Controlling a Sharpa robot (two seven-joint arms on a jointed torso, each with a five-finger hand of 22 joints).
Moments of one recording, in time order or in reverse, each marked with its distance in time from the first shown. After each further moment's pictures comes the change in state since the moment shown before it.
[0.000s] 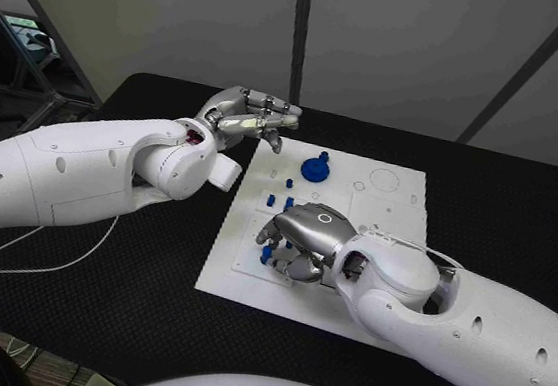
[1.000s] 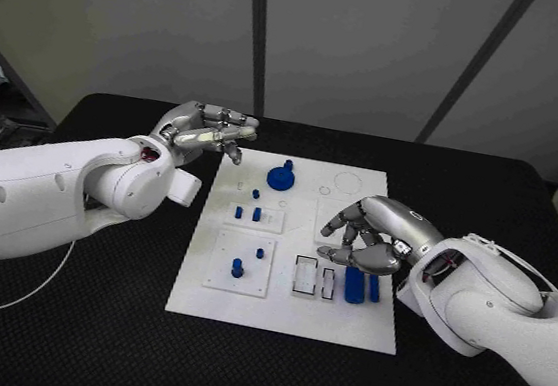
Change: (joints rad) left arm 0.000 -0.017 -0.003 -0.004 0.000 0.004 -0.009; left_hand -0.002 0.002 -0.003 0.003 0.000 -0.003 -0.003 0.004 0.000 -0.007 0.000 0.005 0.001 0.000 0.000 0.000 -0.002 0.000 0.000 0.000 -0.004 -0.002; right arm 0.009 -0.419 0.054 0.190 0.334 -0.213 -0.026; right_hand -0.151 -0.015 -0.239 0.128 0.177 0.090 -0.029 0.105 0.044 0.204 -0.058 0.457 0.342 -0.003 -0.037 0.038 0.056 -0.001 0.030 -0.036 0.028 0.053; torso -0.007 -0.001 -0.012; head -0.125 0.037
